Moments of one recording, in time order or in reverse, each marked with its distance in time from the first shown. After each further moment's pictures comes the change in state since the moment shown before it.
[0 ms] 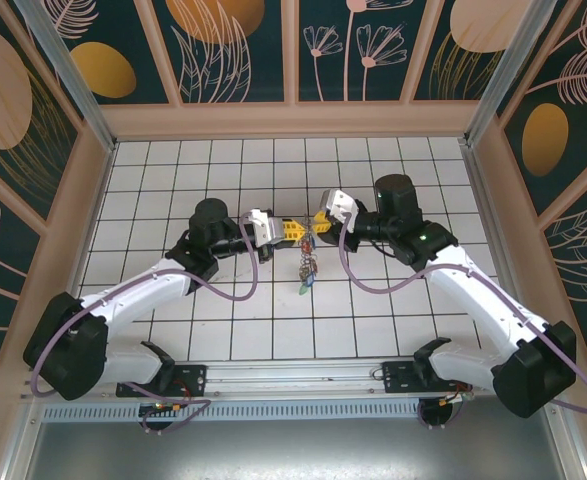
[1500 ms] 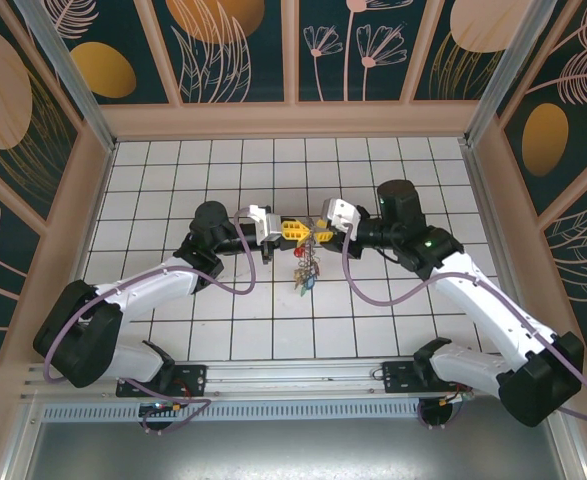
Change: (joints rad) left arm 0.000 0.072 -0.026 0.230 0.092 -0.186; right arm 0.018 -0.047 -0.005 -0.072 0.018 -0.076
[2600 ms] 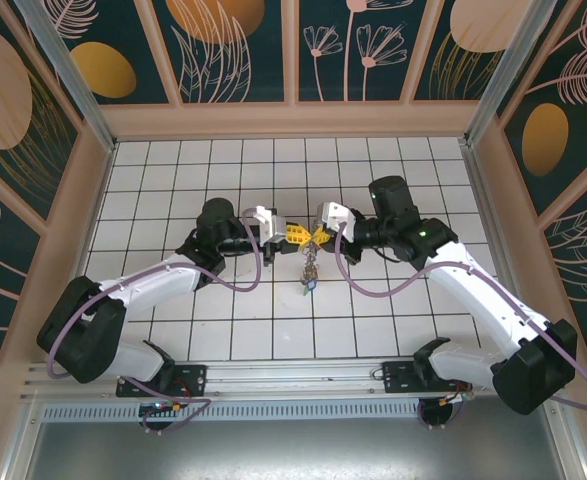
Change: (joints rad) left arm 0.001 0.028 0.026 -0.116 0.031 0.050; right arm 0.000 0.065 0.064 -0.150 -0.056 -0.064
